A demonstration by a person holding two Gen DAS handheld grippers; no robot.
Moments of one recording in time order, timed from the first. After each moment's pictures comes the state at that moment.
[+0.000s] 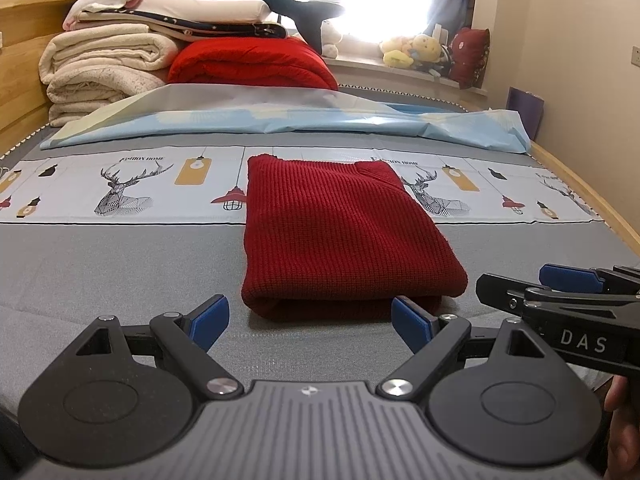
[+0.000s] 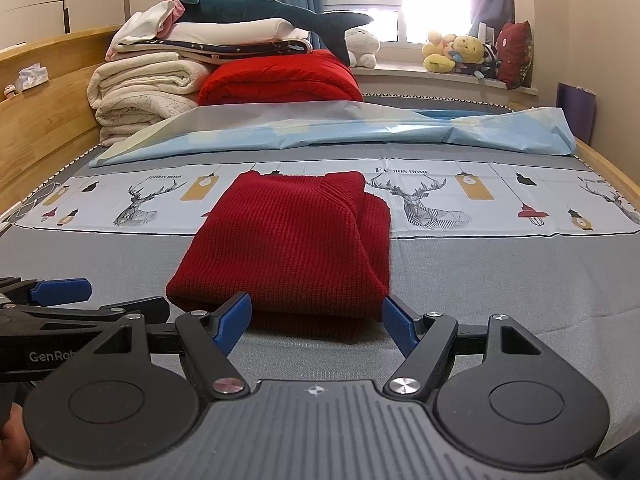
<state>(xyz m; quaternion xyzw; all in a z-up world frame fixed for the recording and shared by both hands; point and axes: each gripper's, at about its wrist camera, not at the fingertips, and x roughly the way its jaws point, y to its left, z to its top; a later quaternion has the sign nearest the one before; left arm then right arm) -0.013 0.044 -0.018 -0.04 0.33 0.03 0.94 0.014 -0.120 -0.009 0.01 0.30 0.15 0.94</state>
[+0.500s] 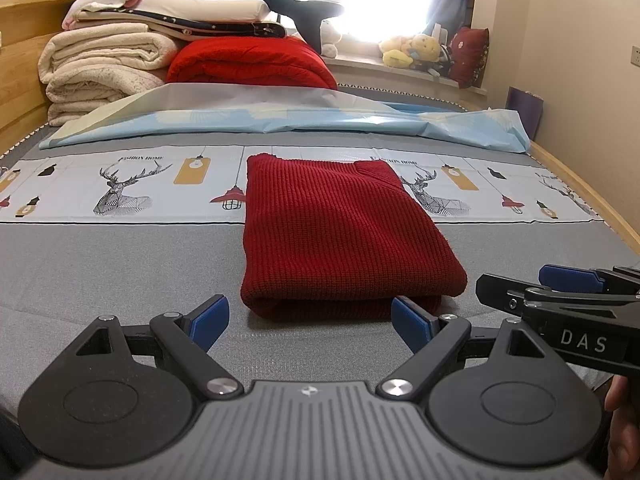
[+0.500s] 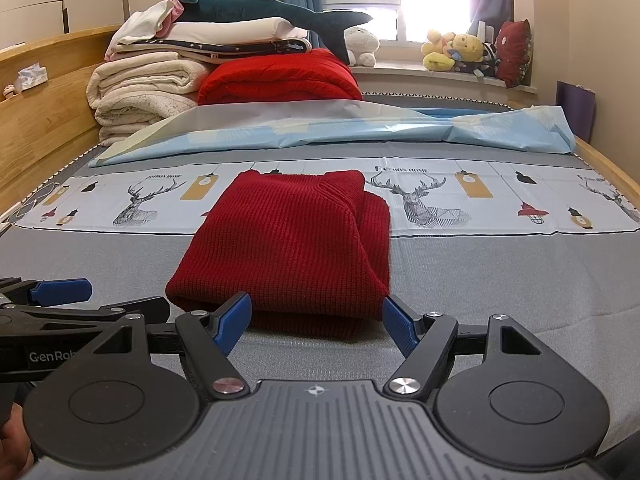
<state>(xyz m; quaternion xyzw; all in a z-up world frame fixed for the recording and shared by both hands) -0.011 0.045 -0.019 -0.04 0.33 0.03 0.94 0.014 -0.121 -0.010 0.00 0.30 0.15 0.94</state>
